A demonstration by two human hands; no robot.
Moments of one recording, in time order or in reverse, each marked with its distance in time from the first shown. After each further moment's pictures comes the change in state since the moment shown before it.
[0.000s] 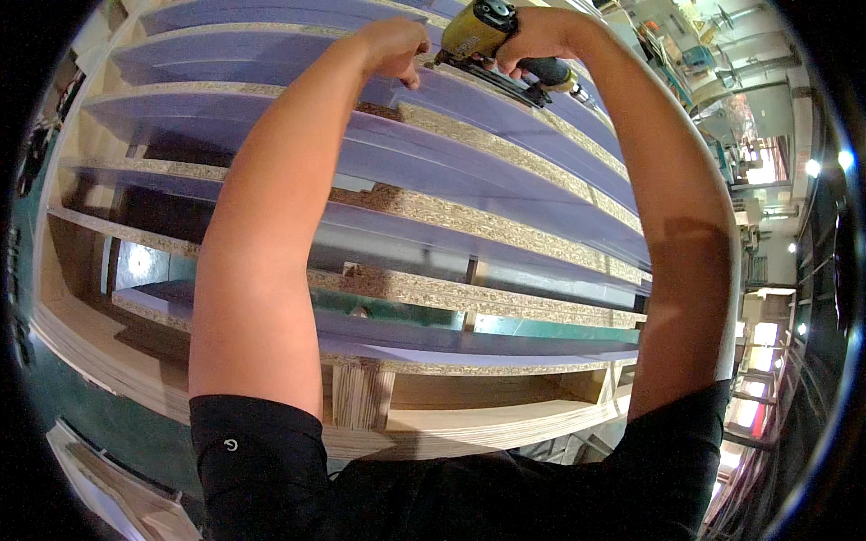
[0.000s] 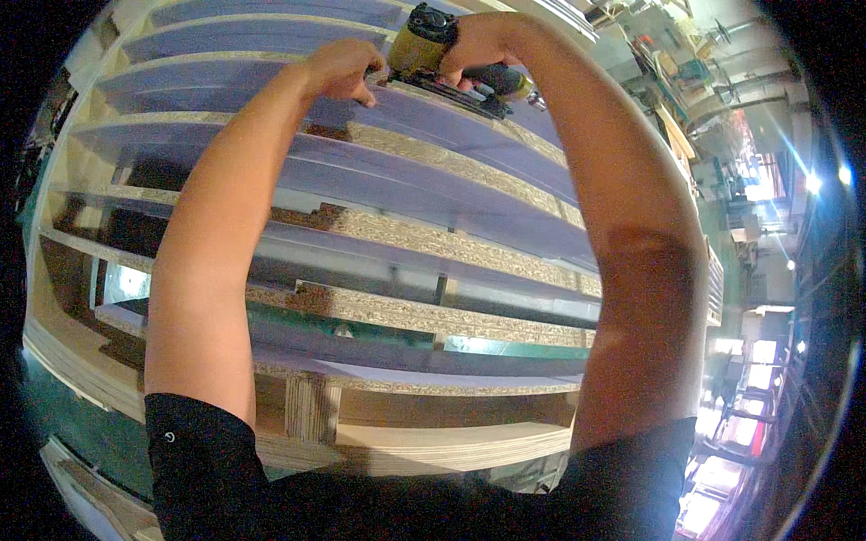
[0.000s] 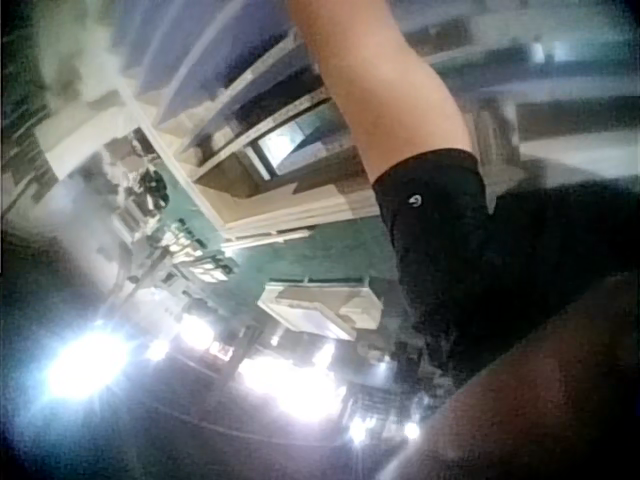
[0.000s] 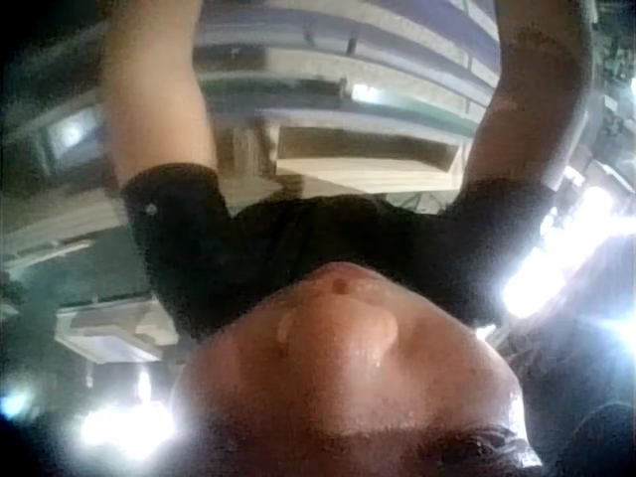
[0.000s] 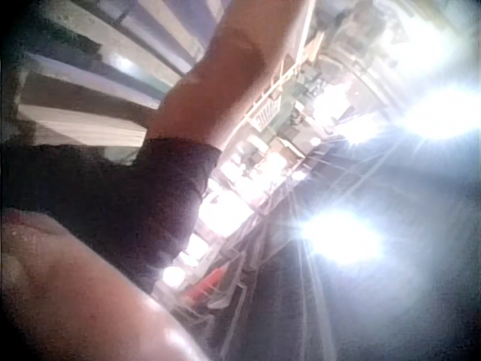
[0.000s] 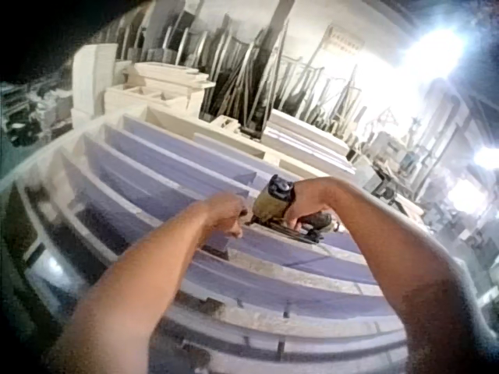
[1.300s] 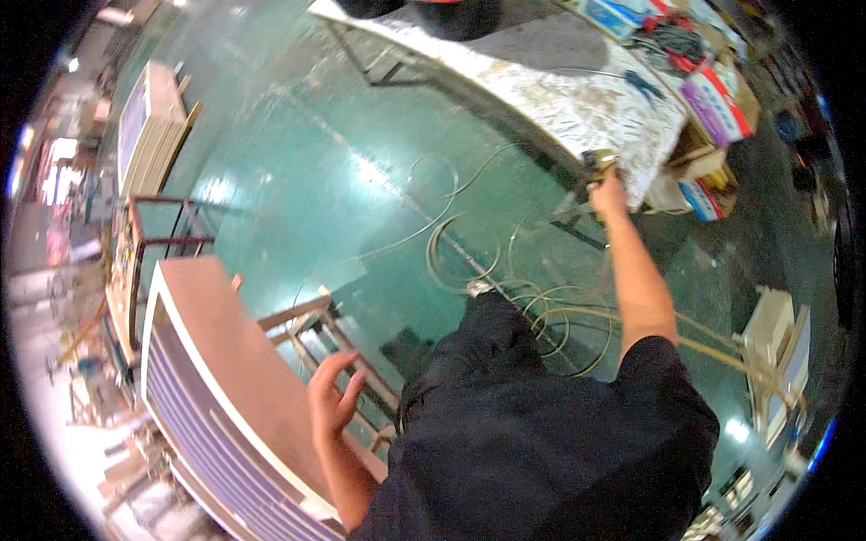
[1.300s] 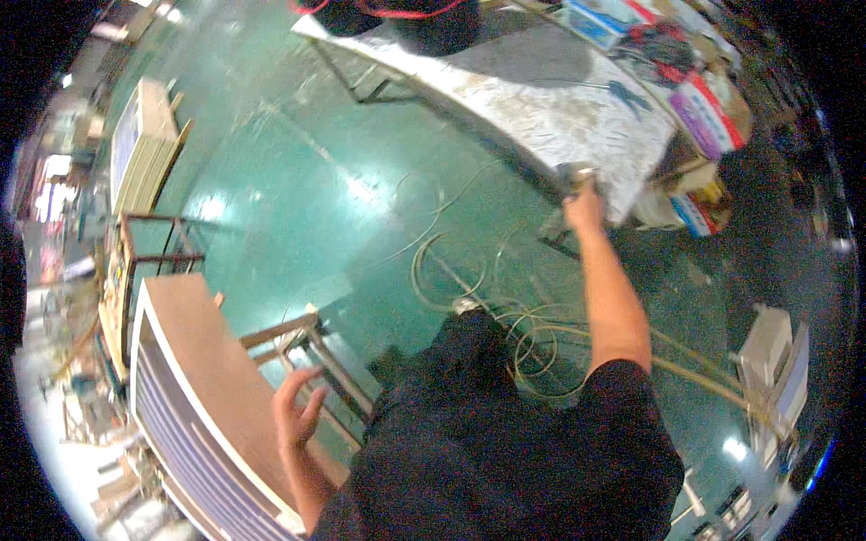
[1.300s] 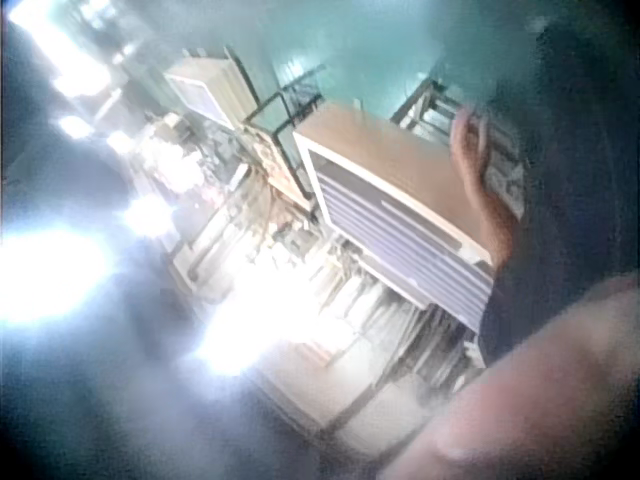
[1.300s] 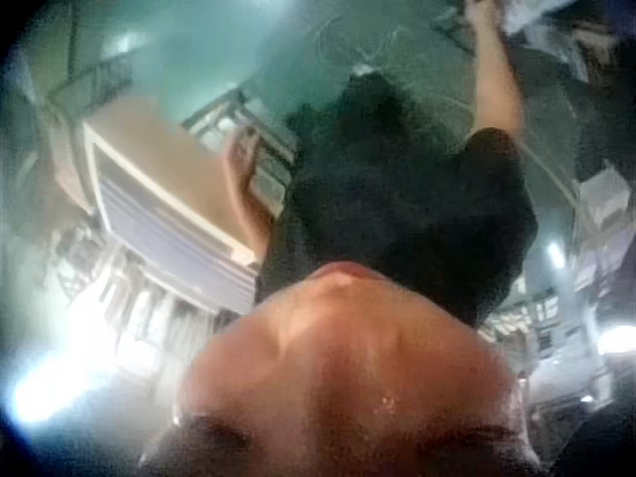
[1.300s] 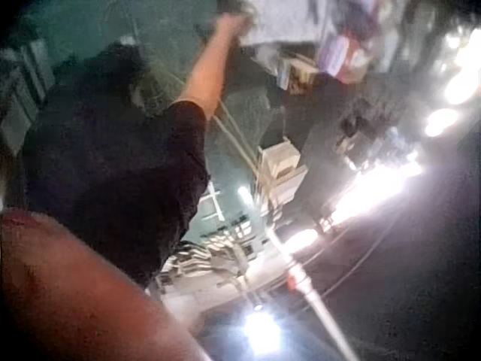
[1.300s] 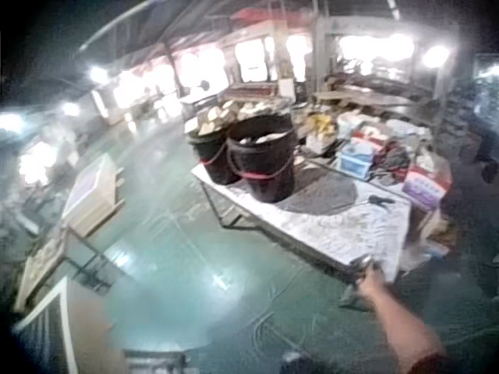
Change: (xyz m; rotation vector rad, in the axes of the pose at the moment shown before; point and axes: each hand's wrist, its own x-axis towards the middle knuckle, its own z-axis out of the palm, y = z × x) left_hand -0.252 0.996 0.150 -0.566 -1.127 1.146; right_hand -0.850 -0.100 1.254 -1.237 -0.889 -2.611
